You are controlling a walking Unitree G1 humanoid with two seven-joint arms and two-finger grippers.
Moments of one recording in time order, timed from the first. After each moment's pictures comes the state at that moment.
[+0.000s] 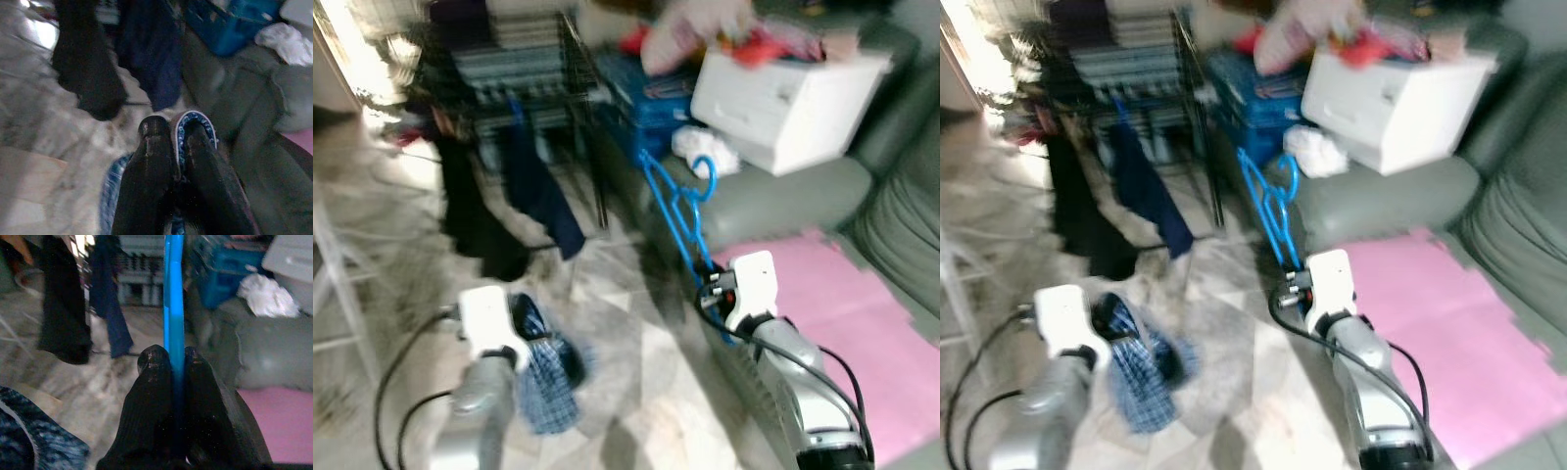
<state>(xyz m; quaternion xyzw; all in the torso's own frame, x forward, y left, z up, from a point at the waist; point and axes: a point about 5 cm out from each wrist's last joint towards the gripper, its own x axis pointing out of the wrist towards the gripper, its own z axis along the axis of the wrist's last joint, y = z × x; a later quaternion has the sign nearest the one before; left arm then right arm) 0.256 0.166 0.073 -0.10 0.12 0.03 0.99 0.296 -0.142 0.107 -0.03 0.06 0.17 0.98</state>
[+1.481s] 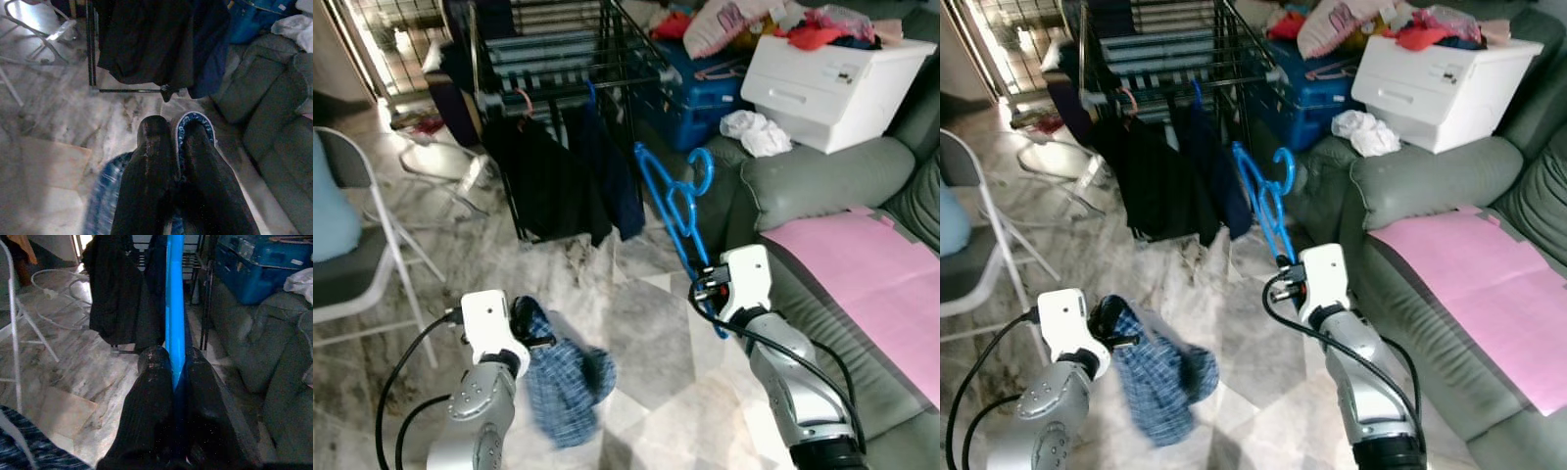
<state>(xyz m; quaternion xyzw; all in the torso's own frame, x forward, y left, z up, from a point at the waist) 0.249 0.157 0.068 -0.12 0.13 0.00 0.98 0.297 -0.137 0.103 -0.02 0.07 0.16 0.98</state>
